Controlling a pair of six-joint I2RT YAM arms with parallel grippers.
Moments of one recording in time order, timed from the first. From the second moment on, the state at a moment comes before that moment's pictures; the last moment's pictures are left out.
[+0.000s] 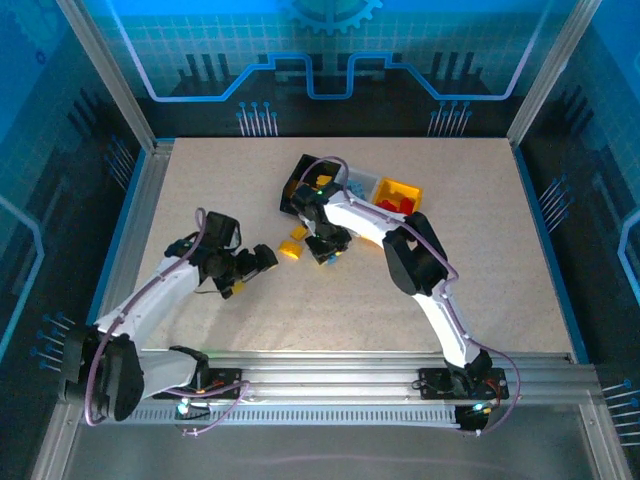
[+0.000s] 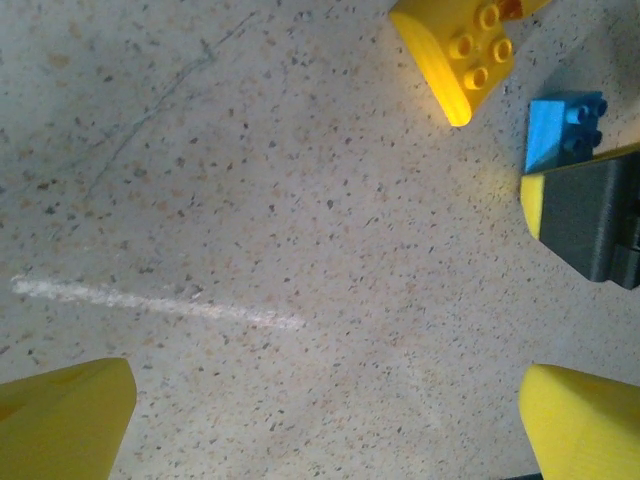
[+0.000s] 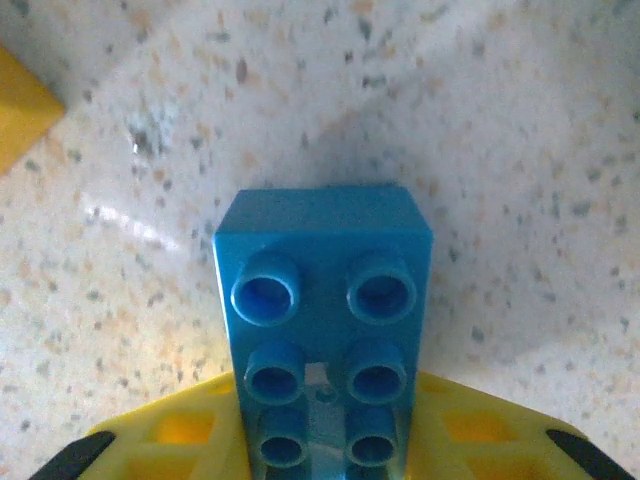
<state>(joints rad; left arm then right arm) -0.24 1.19 0.77 -0.74 0.31 -0.83 0.73 2.33 1.96 -1.22 0.01 0.21</state>
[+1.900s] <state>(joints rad) -0.45 1.94 1.41 -0.93 0.09 -0.20 0.41 1.64 1.48 -1.12 -0.27 0.49</state>
